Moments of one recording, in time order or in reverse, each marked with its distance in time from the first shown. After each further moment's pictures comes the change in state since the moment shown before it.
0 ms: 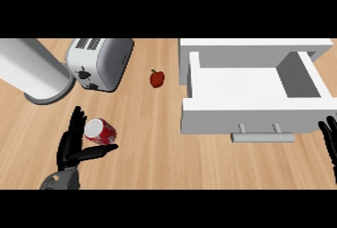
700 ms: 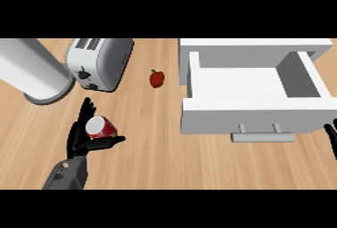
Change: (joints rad) left arm -0.106 -0.006 -0.020 0.100 0.010 0.004 -0.027; right arm 0.020 -0.004 -0.014 -0.040 -0.033 0.012 0.022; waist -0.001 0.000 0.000
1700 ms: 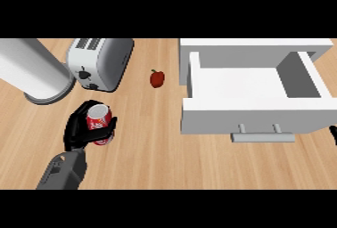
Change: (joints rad) left arm -0.028 0.009 0.000 -0.067 0.075 -0.062 0.023; right arm 0.006 0.001 -0.026 -0.012 -0.029 0.012 0.007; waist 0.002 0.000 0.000
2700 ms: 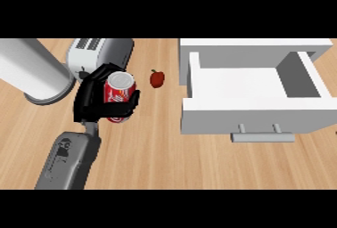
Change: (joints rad) left arm -0.093 -0.060 -0.189 -0.514 -0.074 0.112 0.423; right arm 0.040 0.007 0.010 -0.044 -0.005 -0.025 -0.006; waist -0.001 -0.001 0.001
